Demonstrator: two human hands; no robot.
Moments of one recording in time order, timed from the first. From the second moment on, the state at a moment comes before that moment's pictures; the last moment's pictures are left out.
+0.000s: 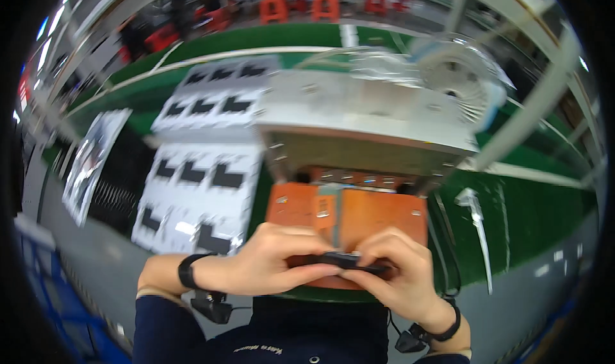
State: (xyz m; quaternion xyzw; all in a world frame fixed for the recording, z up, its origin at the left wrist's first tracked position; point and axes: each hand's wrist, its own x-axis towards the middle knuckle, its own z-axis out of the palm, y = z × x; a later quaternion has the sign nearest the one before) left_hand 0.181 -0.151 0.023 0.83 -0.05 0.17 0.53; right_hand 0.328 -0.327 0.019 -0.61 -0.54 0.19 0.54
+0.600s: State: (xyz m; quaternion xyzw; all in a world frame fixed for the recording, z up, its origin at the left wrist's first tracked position) left_hand -0.038 -0.038 -0.053 0.73 0.52 0.25 0.37; right_hand 0.333 -0.340 0.001 -0.69 -0.40 0.25 0.55
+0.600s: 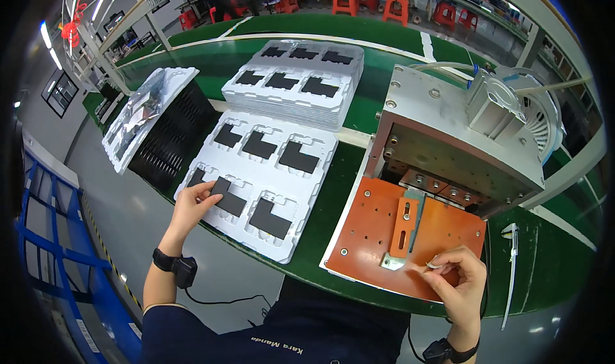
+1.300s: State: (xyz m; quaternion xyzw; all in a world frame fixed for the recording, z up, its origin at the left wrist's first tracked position) left_hand -0.051 0.036 -0.066 0.93 0.27 0.23 -0.10; right_hand 0.332 -0.339 -0.001 -0.69 -0.42 0.20 0.55
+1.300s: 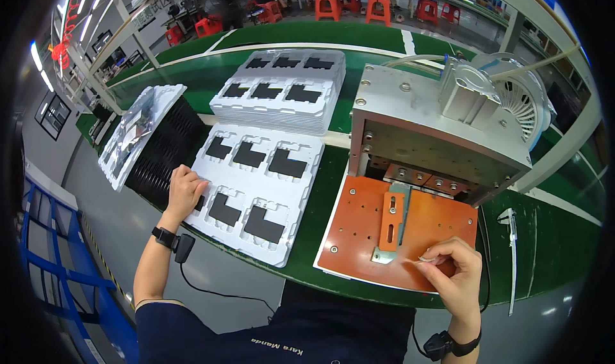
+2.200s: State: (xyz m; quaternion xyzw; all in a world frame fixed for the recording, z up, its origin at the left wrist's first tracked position) left_hand 0.066 -0.065 -0.062 0.98 0.01 0.18 -0.01; right_hand 0.331 -0.337 0.008 -0.71 -0.46 0.18 0.51
